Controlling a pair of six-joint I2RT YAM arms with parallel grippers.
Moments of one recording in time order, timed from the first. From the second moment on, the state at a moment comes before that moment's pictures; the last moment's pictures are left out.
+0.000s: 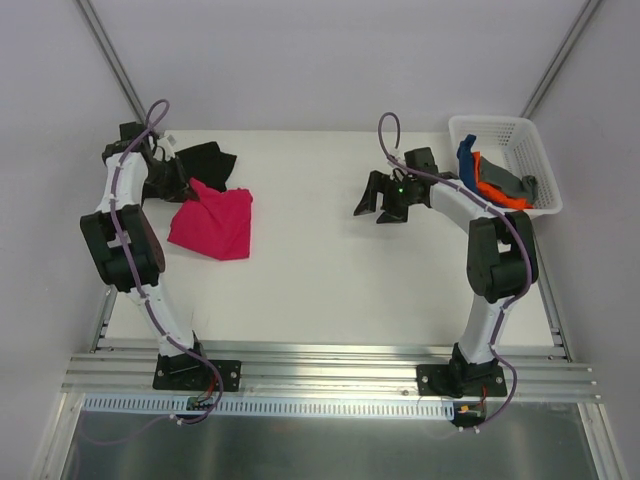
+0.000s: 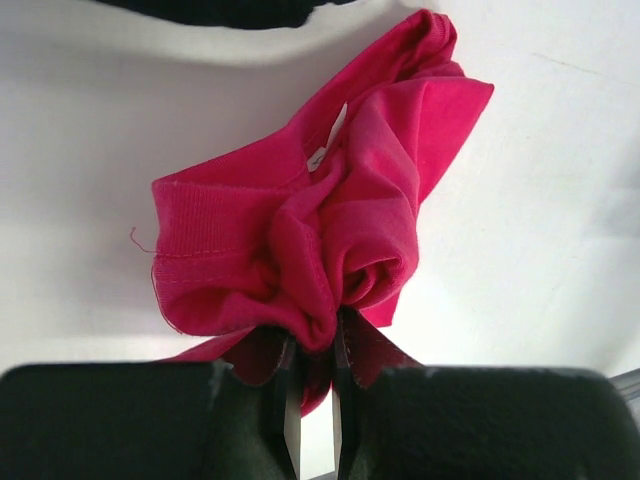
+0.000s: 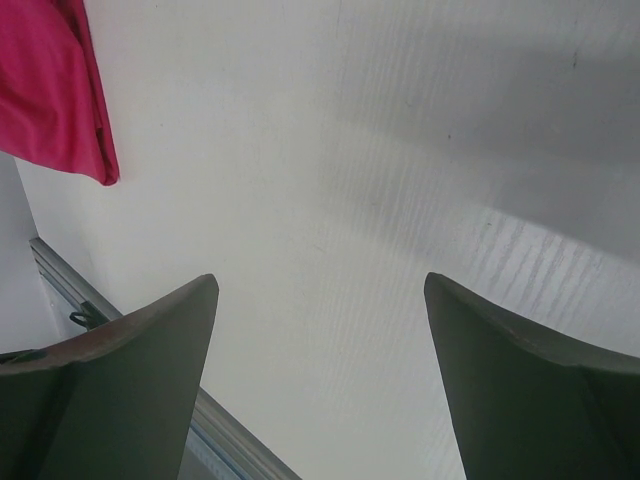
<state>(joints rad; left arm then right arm) 0.27 1.96 1.71 -0.94 0.46 -0.10 0.27 1.91 1.39 -0.45 -0.54 0.39</state>
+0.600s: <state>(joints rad) 0.33 1.91 1.74 -1.04 0.19 -0.08 0.31 1.91 1.38 -0.43 -0.54 0.40</state>
